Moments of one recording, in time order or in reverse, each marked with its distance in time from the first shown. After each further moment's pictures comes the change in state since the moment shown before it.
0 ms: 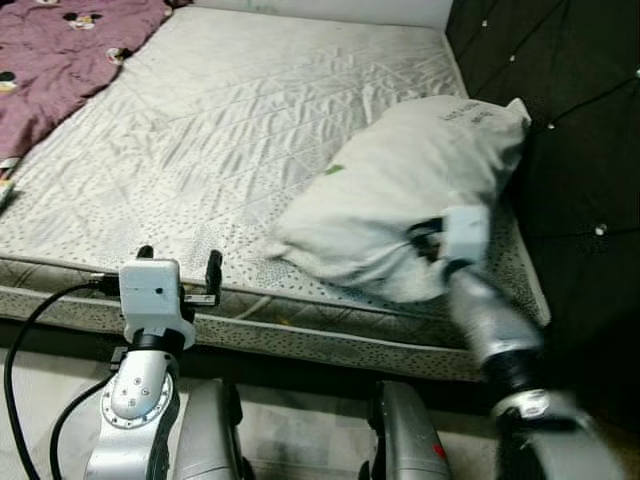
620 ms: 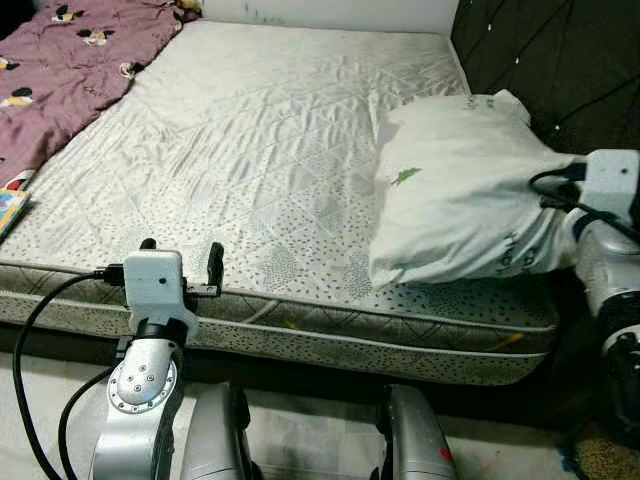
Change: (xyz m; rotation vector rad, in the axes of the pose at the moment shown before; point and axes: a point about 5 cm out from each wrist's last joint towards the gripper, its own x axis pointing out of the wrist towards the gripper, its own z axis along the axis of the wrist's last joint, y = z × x) left arm 0.010 -0.001 -0.003 -0.004 -0.008 0.002; right arm -0.006 -0.119 0.066 -0.101 -0.155 -0.310
